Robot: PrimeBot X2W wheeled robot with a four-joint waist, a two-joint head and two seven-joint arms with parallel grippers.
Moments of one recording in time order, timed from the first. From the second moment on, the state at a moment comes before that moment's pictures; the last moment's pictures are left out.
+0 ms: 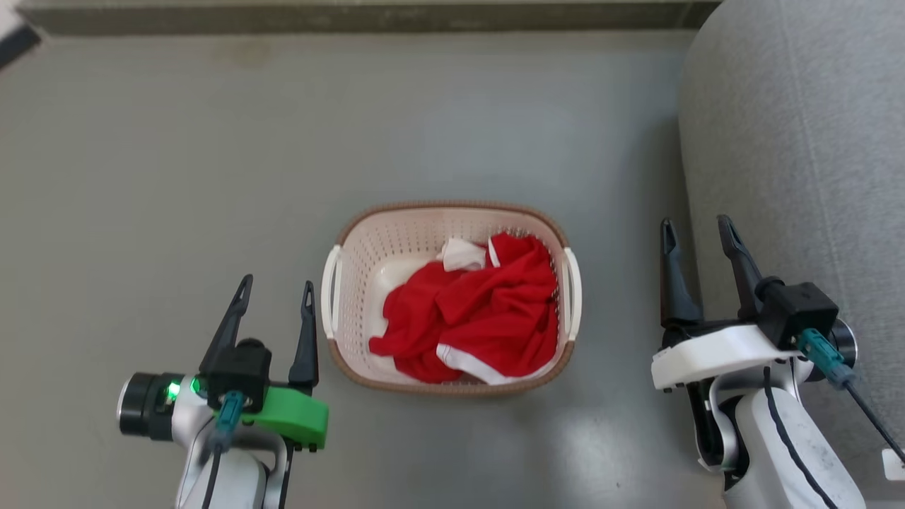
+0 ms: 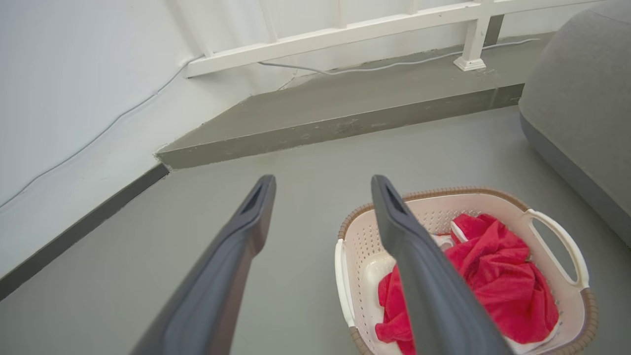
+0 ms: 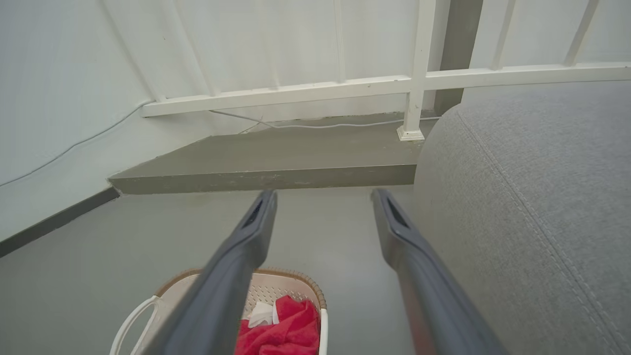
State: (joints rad) left arm -0.13 0.05 -0.26 0.20 -0.04 0.10 -0.25; right arm -0.11 -0.04 0.20 0.10 0.17 -0.13 -0.25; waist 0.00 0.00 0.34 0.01
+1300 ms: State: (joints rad) left arm -0.68 0.02 -0.33 0.56 -0.14 0.04 -0.25; right arm -0.59 -0.06 0.21 0.50 0.25 -0.13 -0.25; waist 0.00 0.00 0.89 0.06
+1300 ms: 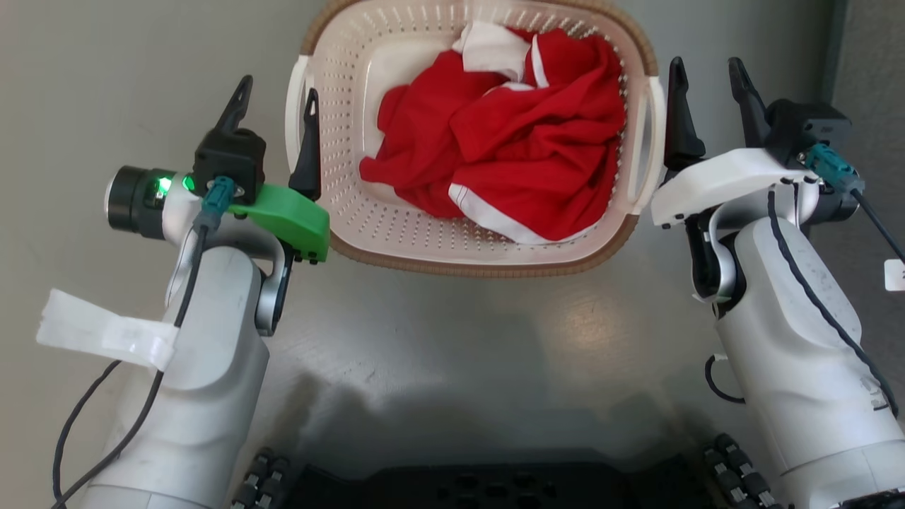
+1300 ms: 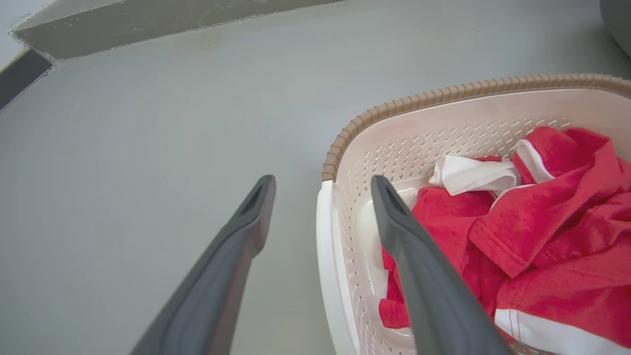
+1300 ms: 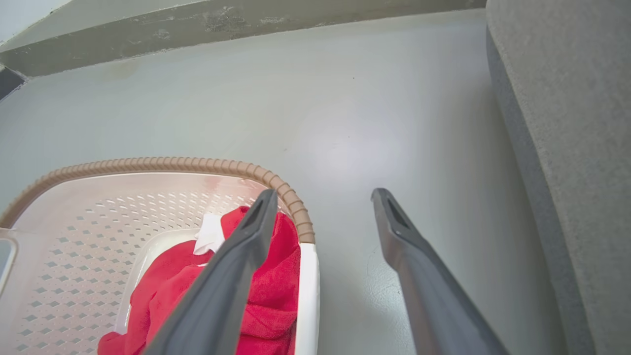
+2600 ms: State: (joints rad) left arm -0.81 0.02 -0.40 0.83 -0.24 0.04 -0.26; right arm -0.69 -0.07 0.32 0.69 0.36 -0.13 -0.25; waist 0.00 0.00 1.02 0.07
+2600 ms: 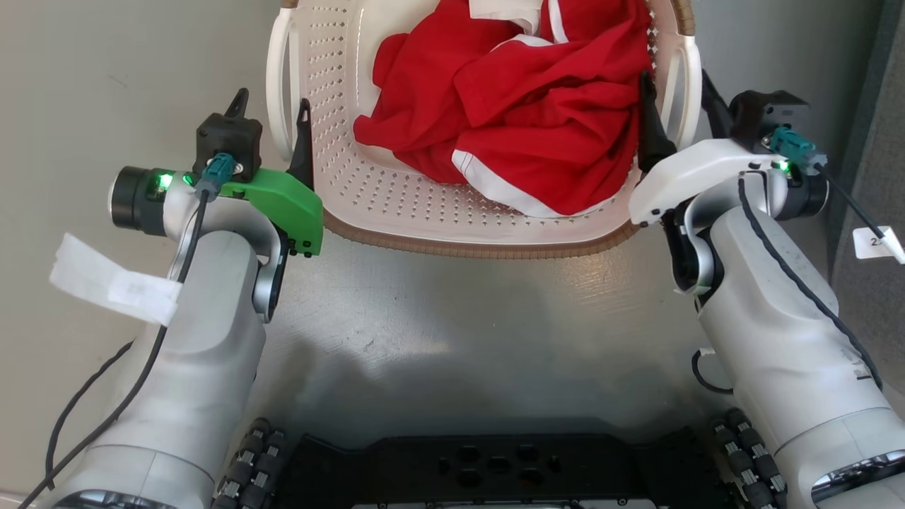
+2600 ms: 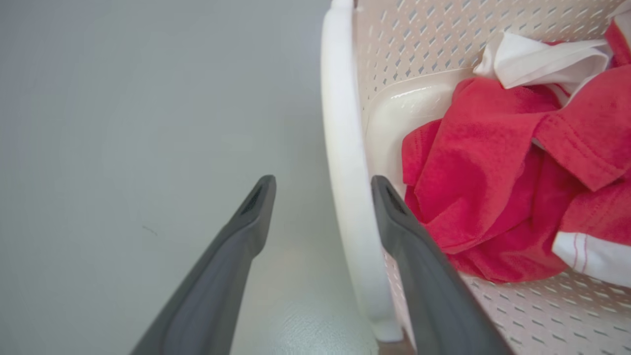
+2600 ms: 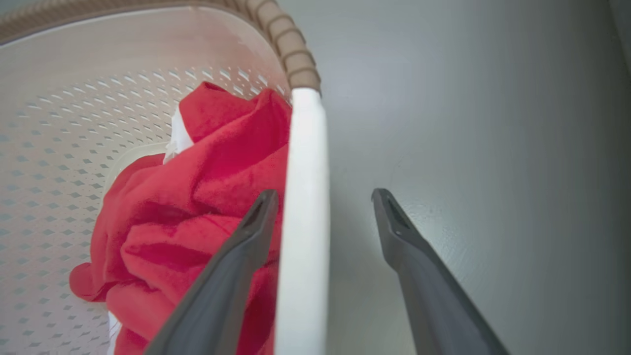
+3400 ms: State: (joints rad) left arm -0.88 0.01 -0.50 0.93 -0.29 0.01 -0.27; right arm -0.75 -0.06 0.39 0.77 0.43 -0.13 -0.25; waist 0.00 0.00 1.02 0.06
